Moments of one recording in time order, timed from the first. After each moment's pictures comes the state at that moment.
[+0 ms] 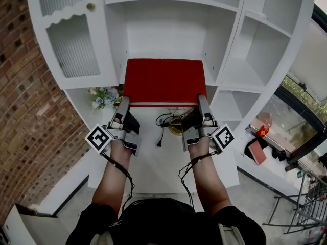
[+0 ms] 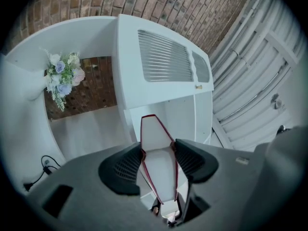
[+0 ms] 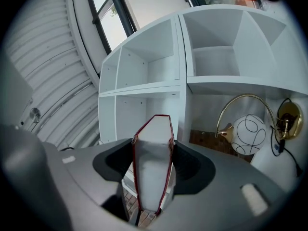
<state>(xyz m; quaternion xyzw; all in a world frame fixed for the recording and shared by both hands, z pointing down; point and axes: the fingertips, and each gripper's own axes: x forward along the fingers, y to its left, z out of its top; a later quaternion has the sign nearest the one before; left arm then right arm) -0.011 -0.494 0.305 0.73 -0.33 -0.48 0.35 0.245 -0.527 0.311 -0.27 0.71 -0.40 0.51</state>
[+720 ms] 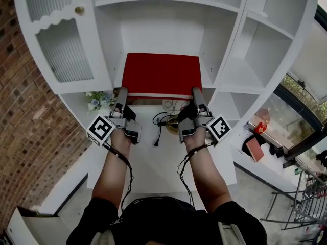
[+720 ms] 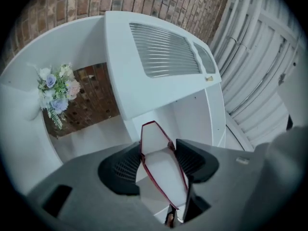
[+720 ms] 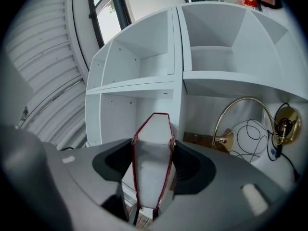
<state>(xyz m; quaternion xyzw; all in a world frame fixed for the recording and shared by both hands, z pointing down) -0.018 -0.554 0.295 0.73 -0.40 -0.45 0.32 0.242 -0.577 0.309 -0.31 0.70 -0.43 0.49</state>
